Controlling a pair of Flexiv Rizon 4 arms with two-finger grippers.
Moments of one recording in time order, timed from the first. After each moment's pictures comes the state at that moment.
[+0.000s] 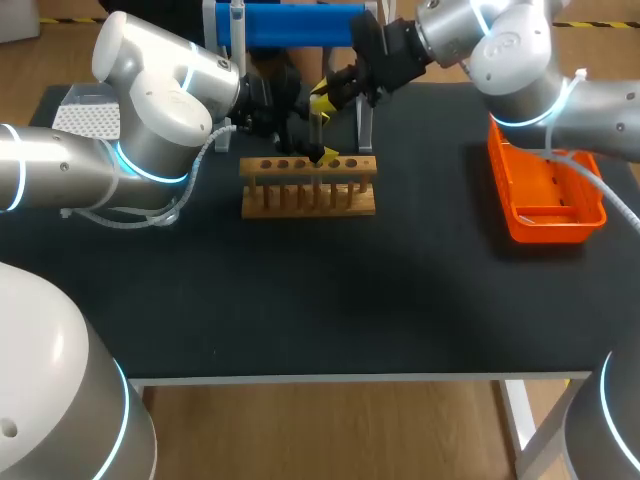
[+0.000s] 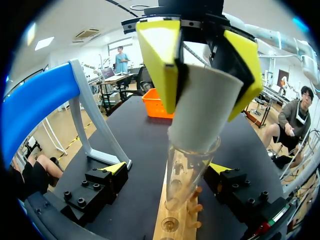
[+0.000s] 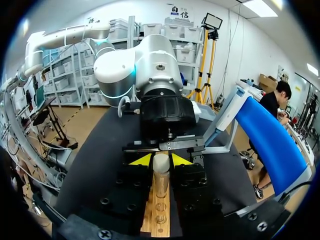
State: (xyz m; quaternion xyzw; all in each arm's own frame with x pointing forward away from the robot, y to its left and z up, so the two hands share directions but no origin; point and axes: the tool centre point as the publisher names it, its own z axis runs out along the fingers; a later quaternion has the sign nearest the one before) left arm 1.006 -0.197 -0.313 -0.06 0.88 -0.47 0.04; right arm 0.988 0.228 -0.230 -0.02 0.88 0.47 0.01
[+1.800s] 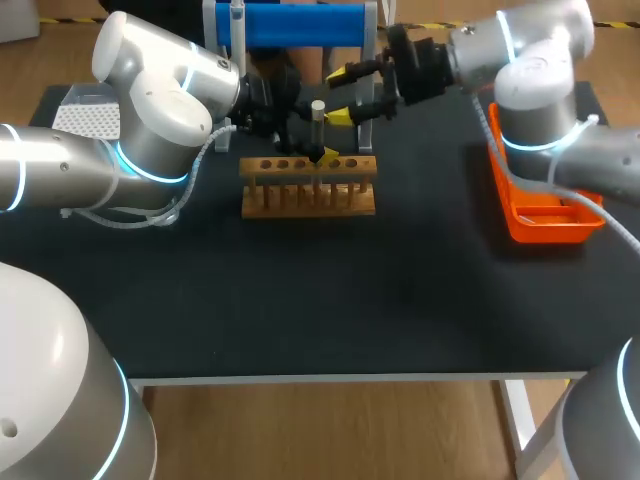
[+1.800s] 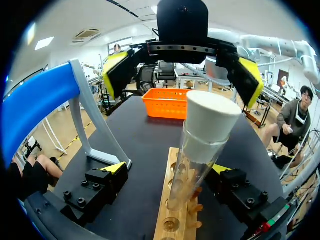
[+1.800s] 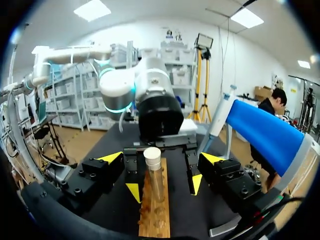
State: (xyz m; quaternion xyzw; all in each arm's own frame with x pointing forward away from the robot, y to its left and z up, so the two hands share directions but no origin) left arm 1.006 -0.197 -0.313 -0.06 0.88 -0.47 0.04; right arm 0.994 0.205 -0.230 -0.01 0.81 0.59 -0.01
